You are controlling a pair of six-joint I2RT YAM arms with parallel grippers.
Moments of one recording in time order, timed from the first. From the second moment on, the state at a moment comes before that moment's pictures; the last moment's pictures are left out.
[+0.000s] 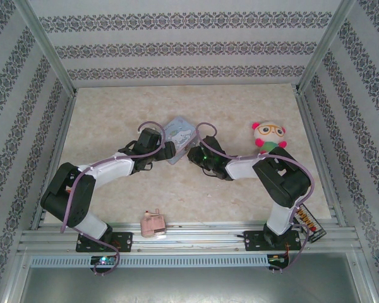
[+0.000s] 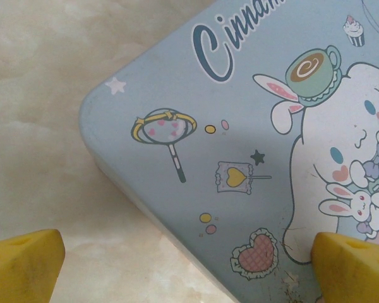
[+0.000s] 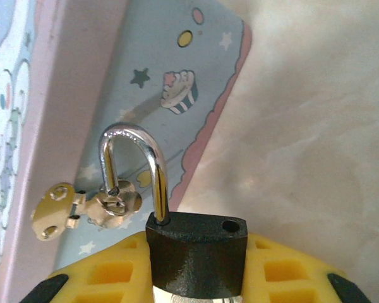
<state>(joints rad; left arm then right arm) -0.48 1.55 0.83 -0.12 -0.10 -0.63 0.65 1.80 0.78 0.33 -0.05 1.10</state>
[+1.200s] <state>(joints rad) -0.38 1.45 0.80 -0.09 0.08 -0.75 0.69 1.29 0.61 -0.08 0.15 0.95</state>
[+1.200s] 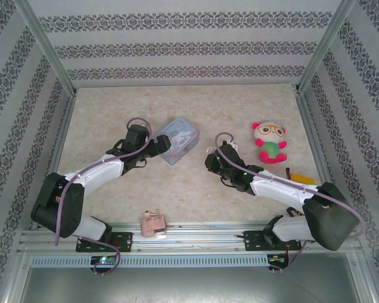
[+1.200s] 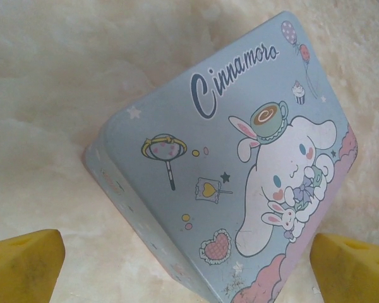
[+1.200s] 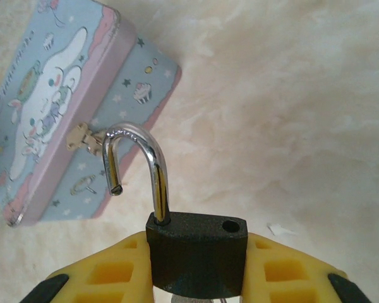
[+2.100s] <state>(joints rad) -0.31 1.78 1.06 -0.01 0.27 -0.78 0.74 1.24 0.69 -0.47 0.19 0.83</state>
